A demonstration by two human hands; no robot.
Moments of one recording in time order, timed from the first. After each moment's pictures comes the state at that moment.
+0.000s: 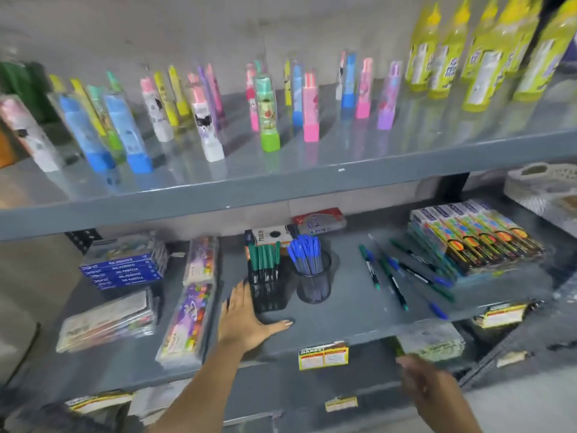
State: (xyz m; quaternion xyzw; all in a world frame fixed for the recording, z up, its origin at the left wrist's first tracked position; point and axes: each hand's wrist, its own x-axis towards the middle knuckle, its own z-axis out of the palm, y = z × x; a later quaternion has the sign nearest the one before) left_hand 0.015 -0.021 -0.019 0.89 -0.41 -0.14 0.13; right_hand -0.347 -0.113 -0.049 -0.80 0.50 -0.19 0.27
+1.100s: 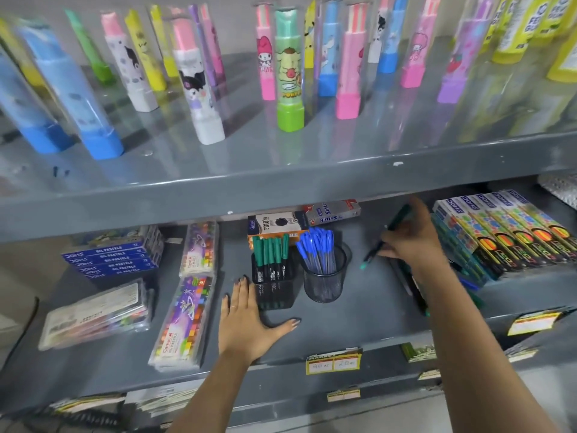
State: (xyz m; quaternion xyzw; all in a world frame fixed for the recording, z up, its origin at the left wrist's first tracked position) left_hand 0.018 -0.023 -0.039 0.89 -0.42 -0.10 0.10; right_hand -0.182 -0.255 0.092 -0.55 0.45 -0.39 0.59
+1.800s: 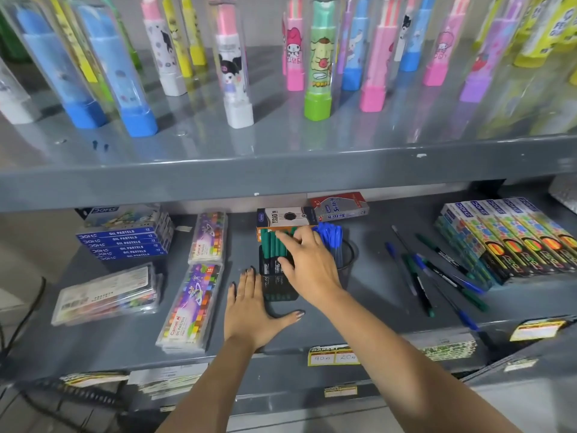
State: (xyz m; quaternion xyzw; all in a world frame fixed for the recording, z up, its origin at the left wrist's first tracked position) left_hand 0.019 -0.023 -0.045 0.89 -0.43 -0.10 0.11; right_hand -0.072 -0.146 0.053 -0.93 0.26 -0.22 0.11
